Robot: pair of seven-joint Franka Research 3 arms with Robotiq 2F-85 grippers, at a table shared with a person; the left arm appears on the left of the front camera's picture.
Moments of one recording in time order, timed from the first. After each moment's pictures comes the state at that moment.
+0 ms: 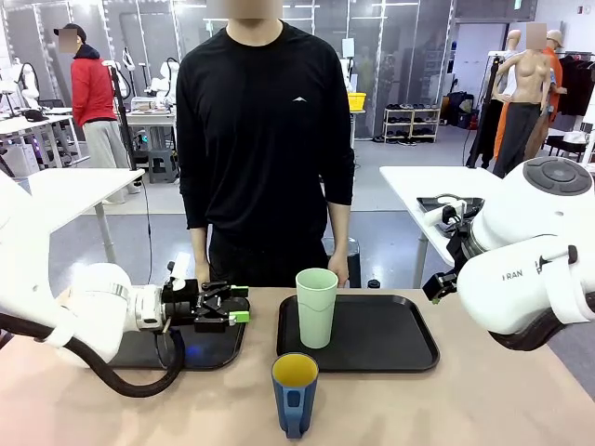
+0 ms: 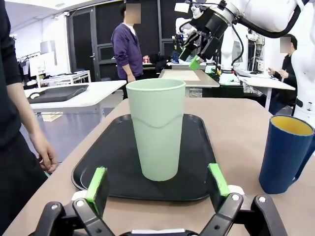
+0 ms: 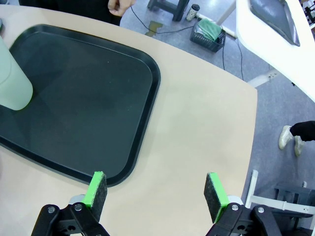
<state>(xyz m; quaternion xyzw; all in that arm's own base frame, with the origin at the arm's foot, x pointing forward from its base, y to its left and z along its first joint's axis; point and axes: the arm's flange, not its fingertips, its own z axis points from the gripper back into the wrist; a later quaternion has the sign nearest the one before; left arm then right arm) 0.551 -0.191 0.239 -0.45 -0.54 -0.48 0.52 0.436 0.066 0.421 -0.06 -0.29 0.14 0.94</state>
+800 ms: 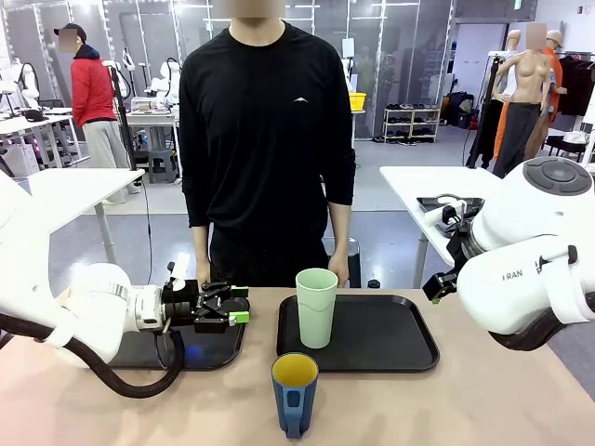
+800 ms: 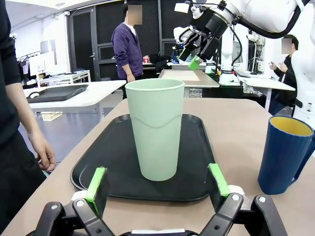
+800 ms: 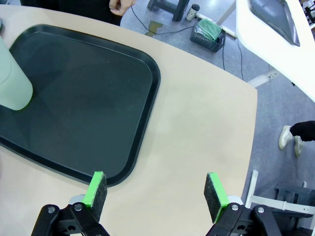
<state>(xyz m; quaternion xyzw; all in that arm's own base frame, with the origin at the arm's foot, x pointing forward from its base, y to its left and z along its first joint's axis) 0.551 -0.192 0.239 -0.45 -0.54 -0.49 0.52 0.436 0.066 0.421 -0.06 -0.29 0.14 0.94</state>
